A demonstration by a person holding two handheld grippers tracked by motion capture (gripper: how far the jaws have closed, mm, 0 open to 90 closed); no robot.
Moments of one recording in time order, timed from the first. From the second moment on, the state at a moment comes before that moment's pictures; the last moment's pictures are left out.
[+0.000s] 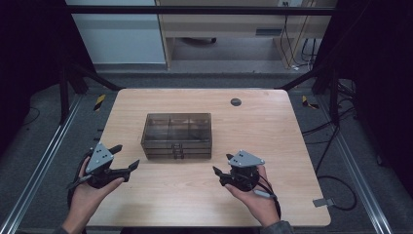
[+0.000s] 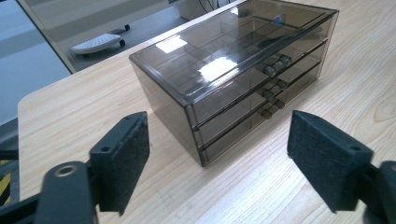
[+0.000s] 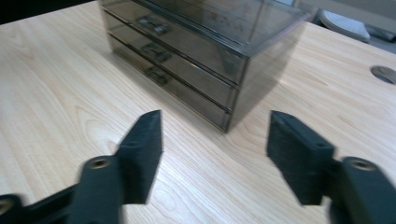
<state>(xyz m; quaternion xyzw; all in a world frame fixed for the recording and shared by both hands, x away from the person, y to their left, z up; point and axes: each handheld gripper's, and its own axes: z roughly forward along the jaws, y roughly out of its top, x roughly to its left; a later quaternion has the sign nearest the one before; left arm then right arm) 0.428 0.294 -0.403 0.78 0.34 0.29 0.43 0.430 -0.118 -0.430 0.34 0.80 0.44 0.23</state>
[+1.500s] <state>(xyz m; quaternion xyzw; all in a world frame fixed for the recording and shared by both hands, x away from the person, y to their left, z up) 0.433 0.332 -0.452 0.78 0.35 0.28 0.44 0.430 -0.230 -0.486 0.46 0.75 0.39 0.27</state>
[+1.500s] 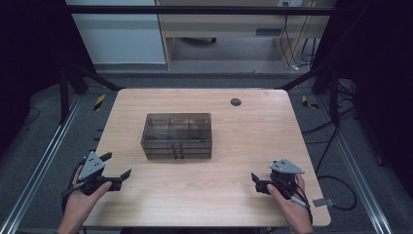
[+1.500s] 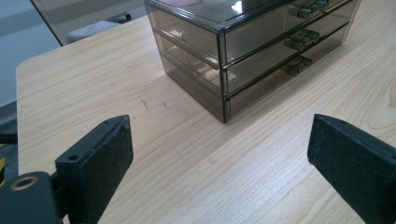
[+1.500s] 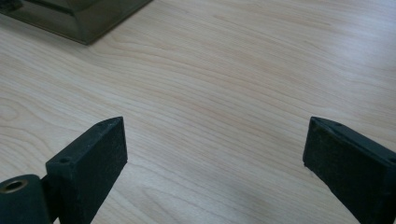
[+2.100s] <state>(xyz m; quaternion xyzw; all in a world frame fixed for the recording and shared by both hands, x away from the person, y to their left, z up) 0.446 0.338 -0.463 0.76 0.37 0.31 0.44 0.433 -0.261 -0.501 0.49 0.72 0.39 0.29</state>
